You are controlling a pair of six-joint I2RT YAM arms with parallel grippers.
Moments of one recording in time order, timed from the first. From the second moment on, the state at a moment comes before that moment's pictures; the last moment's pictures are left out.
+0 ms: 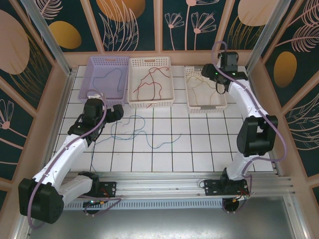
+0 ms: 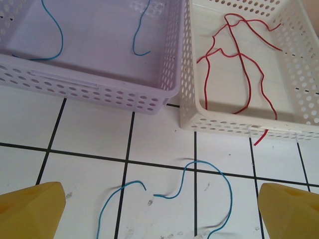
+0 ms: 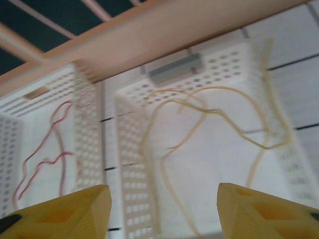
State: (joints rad) left arm -0.28 1.05 0.76 -0.35 -0.09 -0.43; right arm 0.06 1.74 1.55 -0.48 -0.12 0.39
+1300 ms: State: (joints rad) left arm -0.28 1.07 0.76 -0.35 -0.09 -0.42; right arm 0.14 2.14 1.76 -0.53 0.12 0.30
